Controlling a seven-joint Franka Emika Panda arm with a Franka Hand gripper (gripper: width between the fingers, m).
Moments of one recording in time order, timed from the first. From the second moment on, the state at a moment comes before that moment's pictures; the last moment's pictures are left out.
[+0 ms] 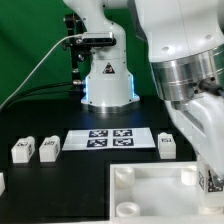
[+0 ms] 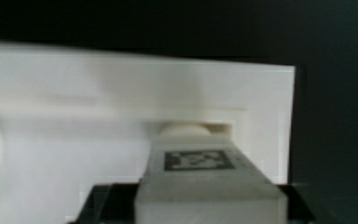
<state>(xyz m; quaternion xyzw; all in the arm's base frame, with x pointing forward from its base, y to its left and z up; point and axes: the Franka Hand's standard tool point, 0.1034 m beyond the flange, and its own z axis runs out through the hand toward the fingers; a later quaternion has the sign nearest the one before) 0.632 0.124 0.074 -0.67 0.73 0.06 0.11</state>
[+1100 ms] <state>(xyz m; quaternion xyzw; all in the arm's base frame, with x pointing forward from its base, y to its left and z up) 0.630 0.121 0.075 -0.91 0.40 0.02 0.11</state>
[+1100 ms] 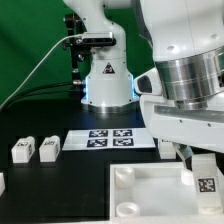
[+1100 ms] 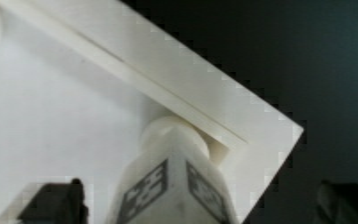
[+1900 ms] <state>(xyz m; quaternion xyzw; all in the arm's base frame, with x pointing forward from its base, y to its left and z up) 0.632 0.116 0.076 -0.95 0.30 0.01 0.09</state>
